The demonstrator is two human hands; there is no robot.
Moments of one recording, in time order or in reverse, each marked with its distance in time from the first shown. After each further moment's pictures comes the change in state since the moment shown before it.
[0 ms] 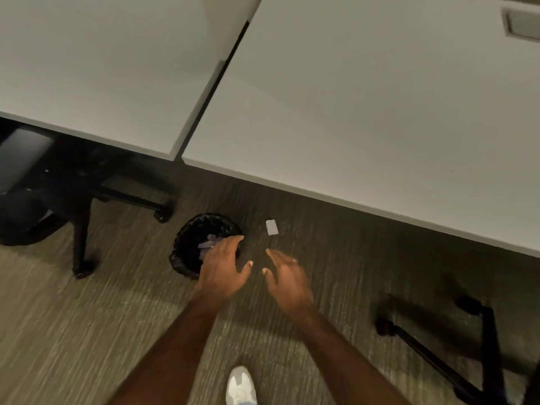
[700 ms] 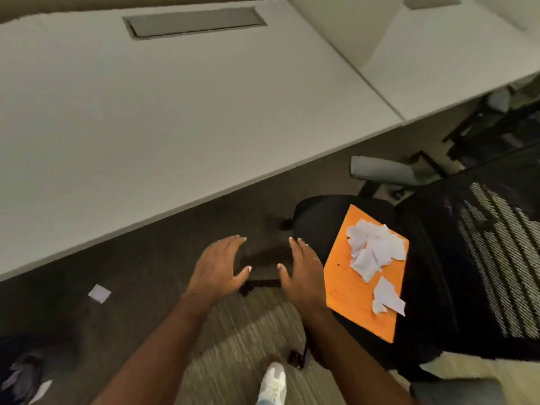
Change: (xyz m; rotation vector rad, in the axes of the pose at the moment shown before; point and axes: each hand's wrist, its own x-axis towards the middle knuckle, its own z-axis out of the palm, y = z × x) left_hand -0.067 0.447 0.153 0.131 -0.396 0.829; right_hand -0.306 0.302 -0.246 -0.004 0.574 0.742
